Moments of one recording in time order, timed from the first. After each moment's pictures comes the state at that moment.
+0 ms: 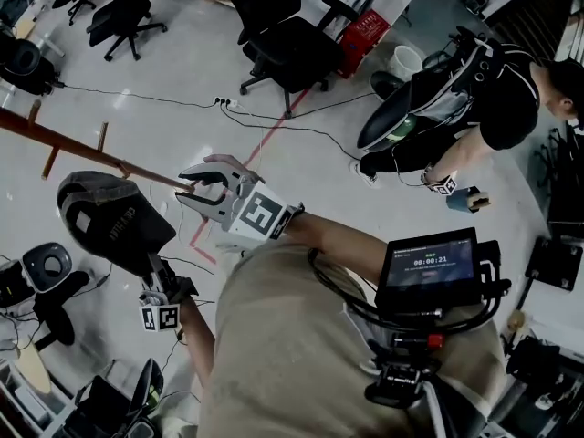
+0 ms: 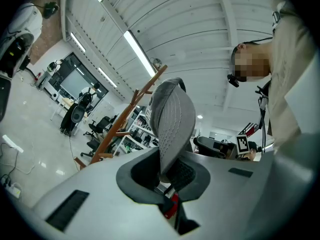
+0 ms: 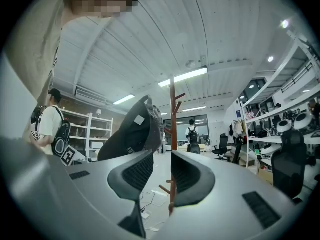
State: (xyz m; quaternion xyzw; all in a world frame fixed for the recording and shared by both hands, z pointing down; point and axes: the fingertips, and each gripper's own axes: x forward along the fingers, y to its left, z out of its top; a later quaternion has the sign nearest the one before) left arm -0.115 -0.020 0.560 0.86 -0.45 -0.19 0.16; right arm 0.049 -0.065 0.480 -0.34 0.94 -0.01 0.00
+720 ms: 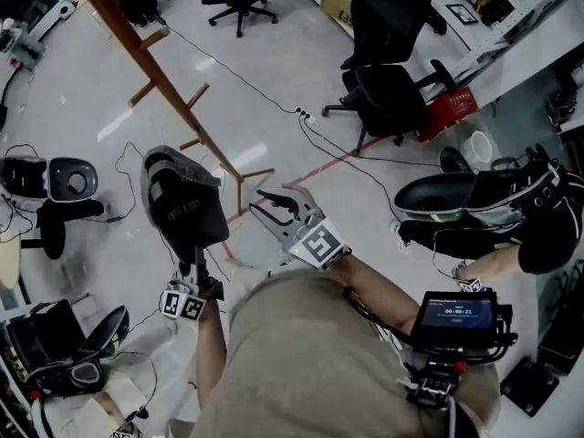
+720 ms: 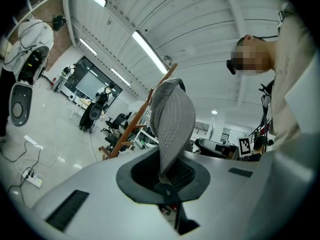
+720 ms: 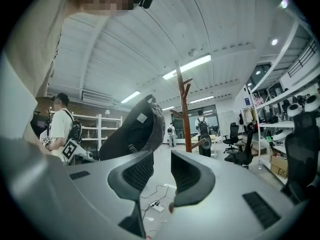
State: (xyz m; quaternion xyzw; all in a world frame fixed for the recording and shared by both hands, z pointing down) left arm -0.144 0.028 0.611 0.82 -0.51 -0.16 0.21; right arm 0.019 -0.040 0.546 -0.29 0.96 -0.04 -0.02
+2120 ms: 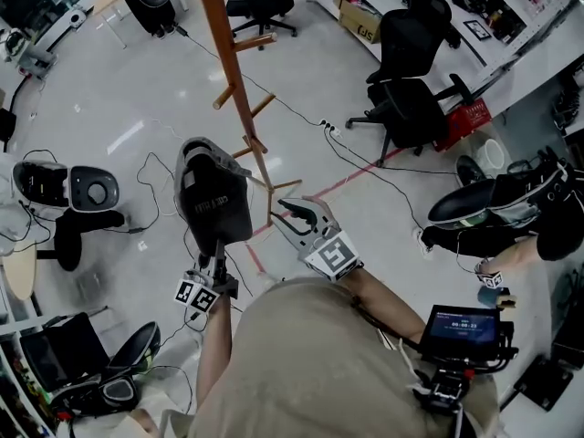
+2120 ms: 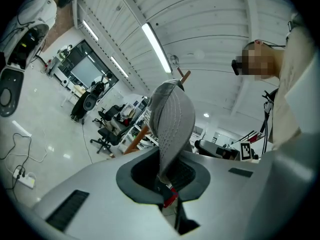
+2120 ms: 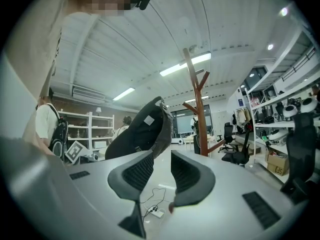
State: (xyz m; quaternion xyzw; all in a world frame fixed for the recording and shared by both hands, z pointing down) left arm -0.252 -0.013 0.605 0.84 -0.44 -0.16 0.25; right arm -0.099 -0.048 0.535 -0.33 0.94 -0.05 -0.03
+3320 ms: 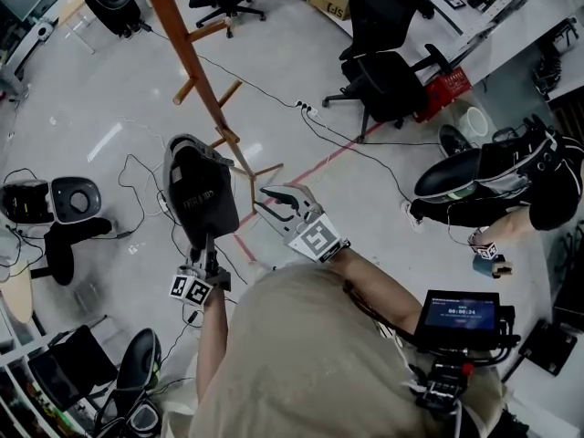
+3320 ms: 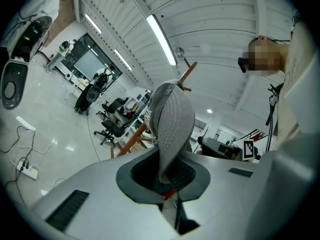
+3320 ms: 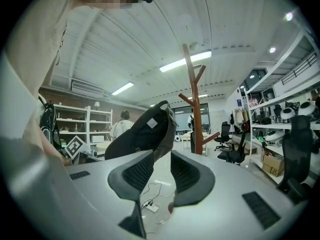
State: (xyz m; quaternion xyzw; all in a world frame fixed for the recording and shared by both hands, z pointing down) left arm -0.248 -0.023 0.647 0.84 -0.44 -0.14 0.29; right arm -0.095 -0.058 0.567 -0.35 0.94 -0.04 -0.05
